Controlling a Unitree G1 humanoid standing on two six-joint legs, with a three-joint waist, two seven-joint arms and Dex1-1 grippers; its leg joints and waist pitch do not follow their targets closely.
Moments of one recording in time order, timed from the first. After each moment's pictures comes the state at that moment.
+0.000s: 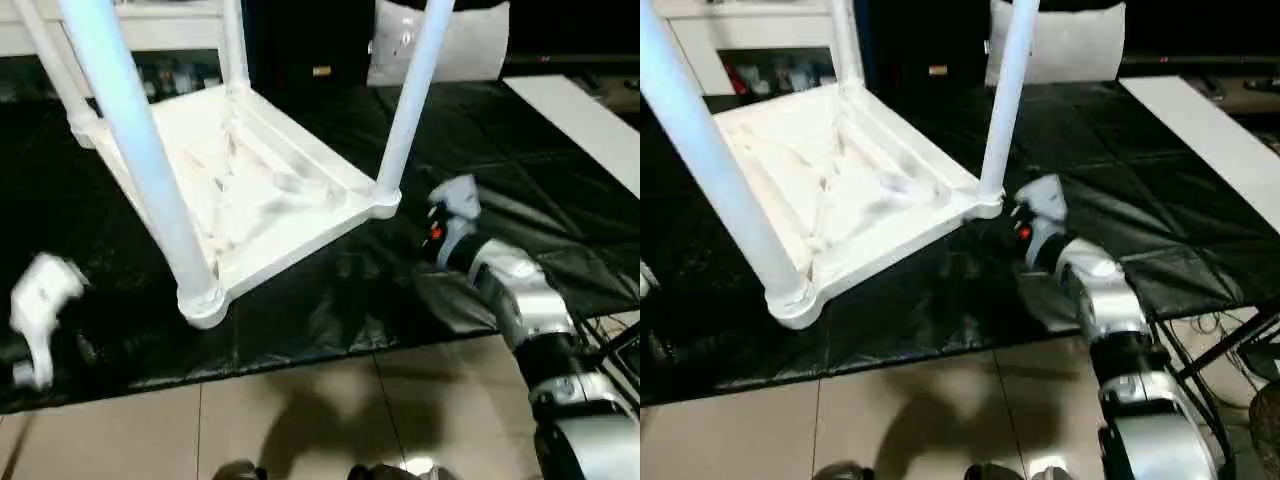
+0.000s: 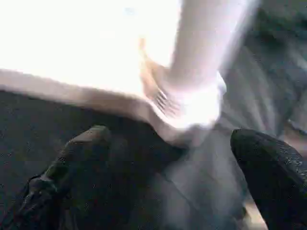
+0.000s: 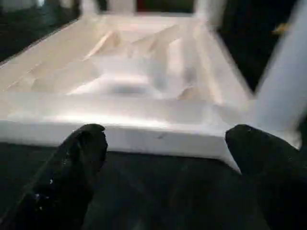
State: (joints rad) left arm 0.07 0.81 0.34 -0.13 -0.46 0.50 -0.95; right arm -0.59 -0.30 0.07 0.63 0.19 0.05 0.75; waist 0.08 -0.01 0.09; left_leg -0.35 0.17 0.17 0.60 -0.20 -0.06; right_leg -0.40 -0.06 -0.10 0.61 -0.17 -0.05
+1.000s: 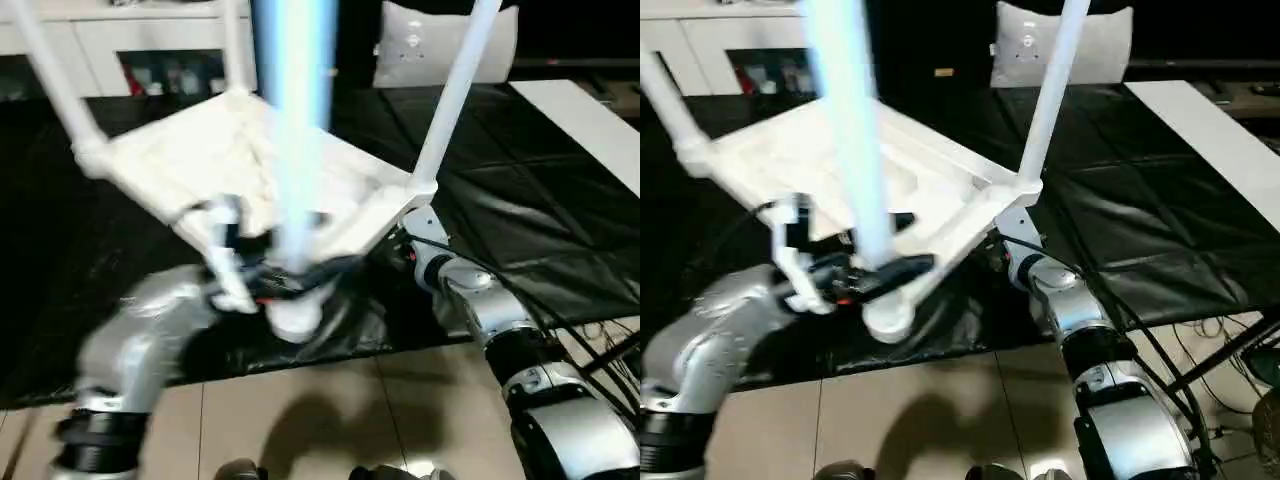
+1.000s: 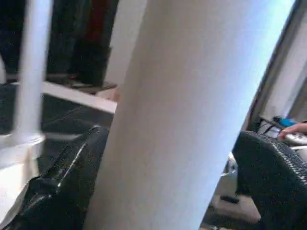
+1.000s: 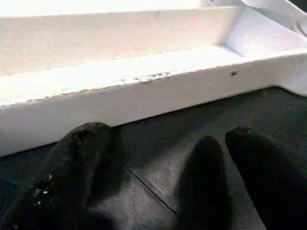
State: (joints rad) left arm -0.29 0.24 -0.07 -0.18 -0.62 0.48 -0.92; right arm -0.67 -0.21 0.11 0.88 -0.02 0.12 0.38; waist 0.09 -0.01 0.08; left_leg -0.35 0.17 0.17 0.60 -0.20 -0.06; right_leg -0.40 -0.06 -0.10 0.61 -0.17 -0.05
